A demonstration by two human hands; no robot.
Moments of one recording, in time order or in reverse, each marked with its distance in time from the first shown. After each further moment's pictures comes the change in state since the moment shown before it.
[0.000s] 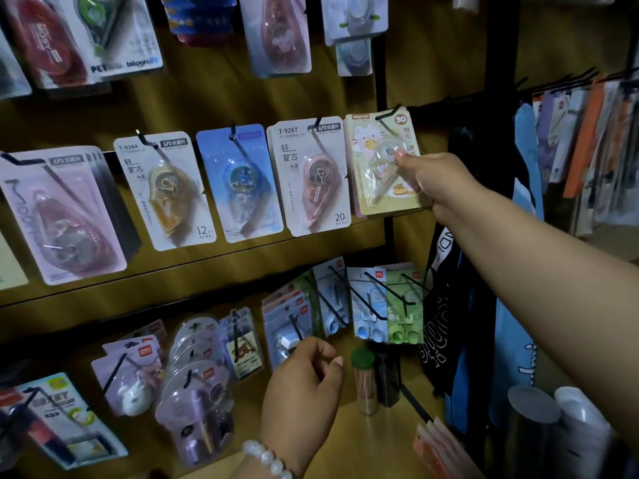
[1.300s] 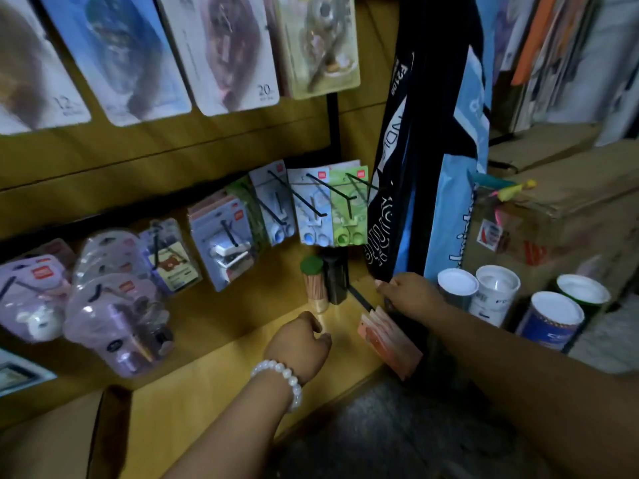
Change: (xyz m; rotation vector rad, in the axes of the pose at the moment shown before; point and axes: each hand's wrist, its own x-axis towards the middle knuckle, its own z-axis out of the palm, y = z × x) left_hand -0.019 -0.087 0.119 0.309 -0.467 -0.177; right_hand -0.130 0.269 -0.103 -0.946 -0.227 0.455
